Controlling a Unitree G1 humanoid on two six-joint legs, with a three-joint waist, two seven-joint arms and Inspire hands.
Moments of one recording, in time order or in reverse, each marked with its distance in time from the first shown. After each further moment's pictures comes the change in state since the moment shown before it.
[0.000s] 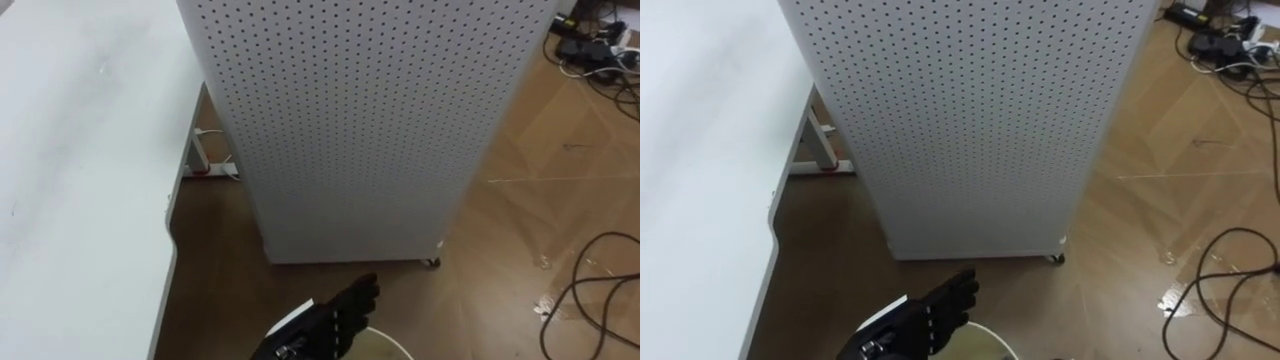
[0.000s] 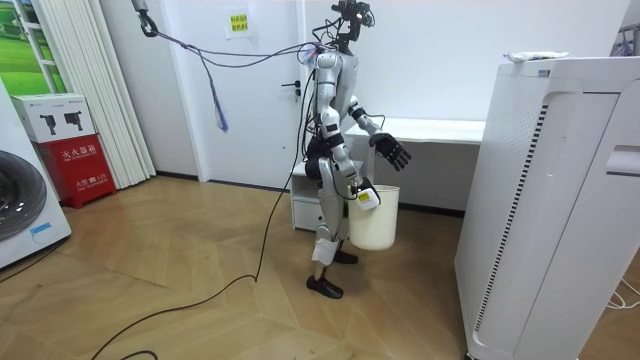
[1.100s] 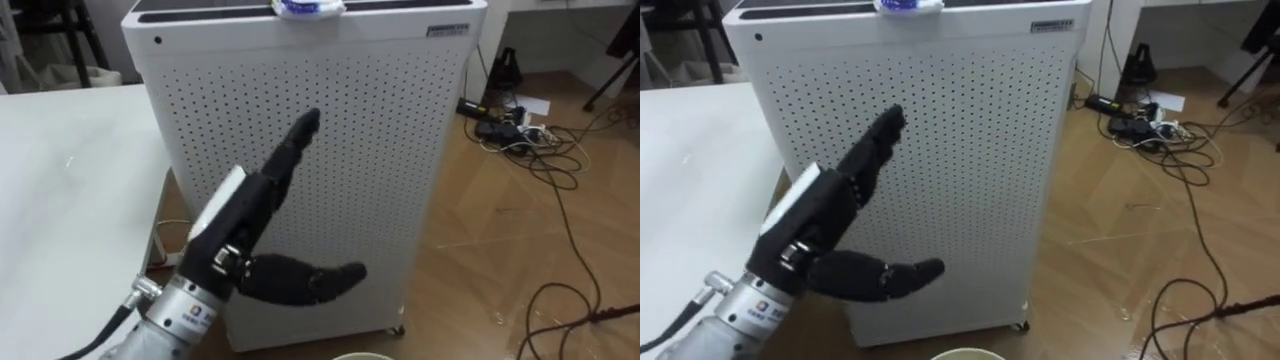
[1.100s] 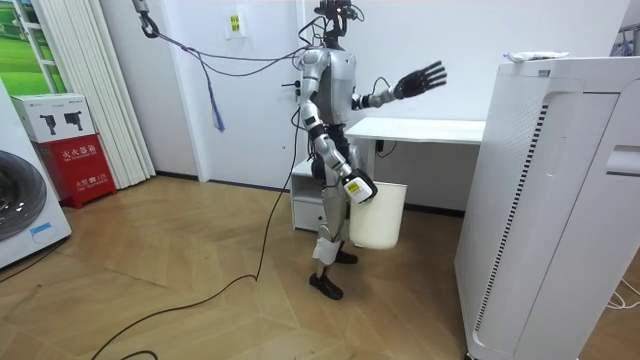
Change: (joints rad) left arm 0.090 -0.007 0.384 -0.631 0.522 -0.079 0.371; right arm 0.282 0.005 -0.099 -0.232 0.002 -0.010 -0.077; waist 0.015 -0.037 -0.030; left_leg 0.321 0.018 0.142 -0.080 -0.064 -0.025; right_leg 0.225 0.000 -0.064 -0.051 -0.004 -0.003
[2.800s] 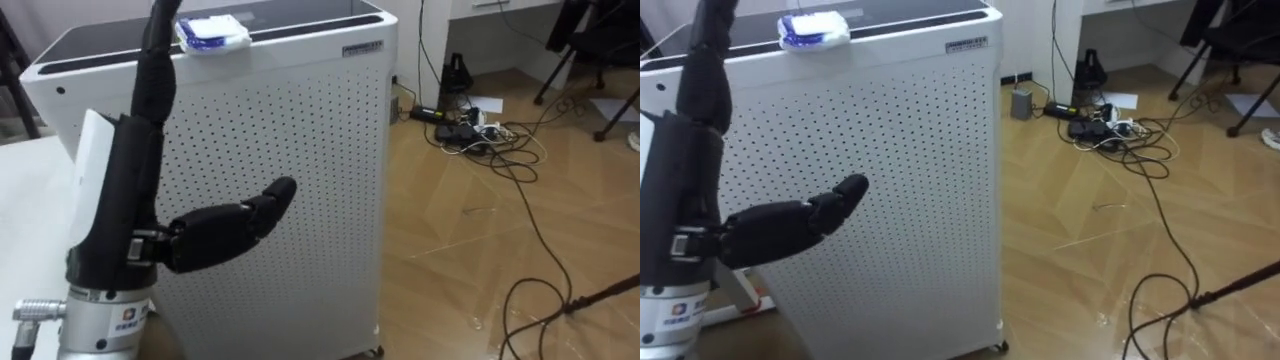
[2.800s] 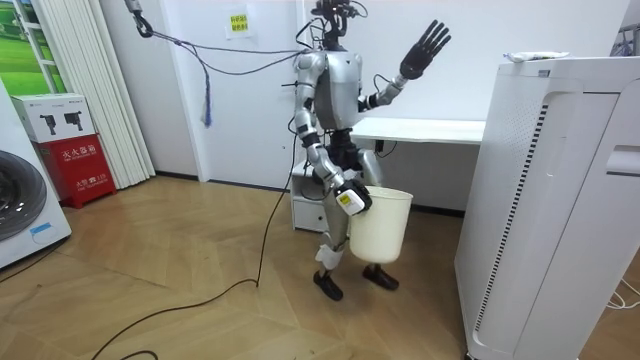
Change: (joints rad) left arm 0.084 -0.030 0.145 -0.123 0.345 -0.173 0.391; right arm 0.051 0.000 -0.030 0.043 -0.063 -0.031 0.050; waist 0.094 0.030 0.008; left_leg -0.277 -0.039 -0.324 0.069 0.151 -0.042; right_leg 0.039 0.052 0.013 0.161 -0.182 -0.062
